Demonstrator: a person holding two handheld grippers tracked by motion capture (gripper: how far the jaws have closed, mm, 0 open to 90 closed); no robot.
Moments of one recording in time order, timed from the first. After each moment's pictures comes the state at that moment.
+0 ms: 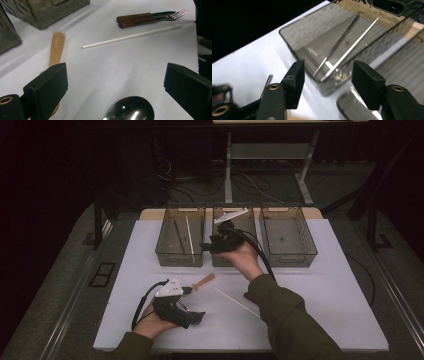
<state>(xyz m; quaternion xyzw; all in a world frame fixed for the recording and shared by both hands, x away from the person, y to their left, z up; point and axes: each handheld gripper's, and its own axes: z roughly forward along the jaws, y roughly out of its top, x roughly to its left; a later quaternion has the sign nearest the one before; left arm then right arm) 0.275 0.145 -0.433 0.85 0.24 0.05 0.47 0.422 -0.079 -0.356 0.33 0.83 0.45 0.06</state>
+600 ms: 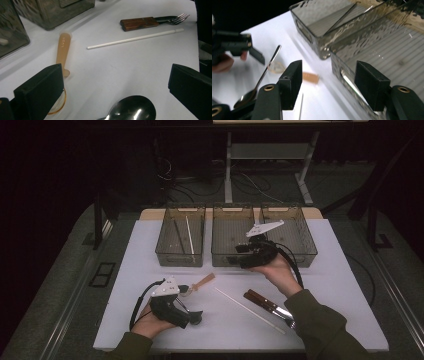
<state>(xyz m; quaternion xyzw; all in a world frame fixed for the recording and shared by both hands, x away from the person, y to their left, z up) 0.275 0.152 -0.432 0.84 0.25 0.06 0.48 0.377 -0.158 -0.356 0.30 0.84 0.45 0.06</state>
